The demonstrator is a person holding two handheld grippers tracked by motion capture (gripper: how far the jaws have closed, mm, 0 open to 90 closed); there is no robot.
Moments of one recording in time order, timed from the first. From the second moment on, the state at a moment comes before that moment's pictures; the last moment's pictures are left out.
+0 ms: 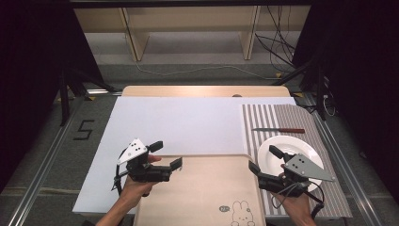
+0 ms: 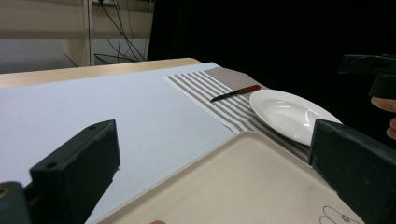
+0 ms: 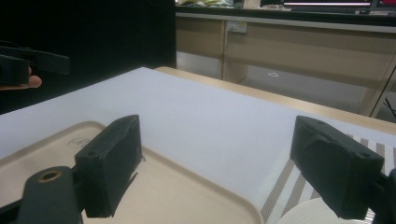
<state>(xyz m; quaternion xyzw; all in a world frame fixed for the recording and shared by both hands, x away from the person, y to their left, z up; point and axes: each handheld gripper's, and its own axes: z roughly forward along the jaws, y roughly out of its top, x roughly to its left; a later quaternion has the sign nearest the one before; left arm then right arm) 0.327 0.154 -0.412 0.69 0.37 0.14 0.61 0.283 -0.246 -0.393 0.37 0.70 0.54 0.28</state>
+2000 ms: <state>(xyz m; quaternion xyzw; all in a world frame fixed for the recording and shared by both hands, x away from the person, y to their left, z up) 0.331 0.154 -0.414 0.69 0.37 0.14 0.61 0.445 -0.307 -0.351 0.41 0.80 0.34 0.28</state>
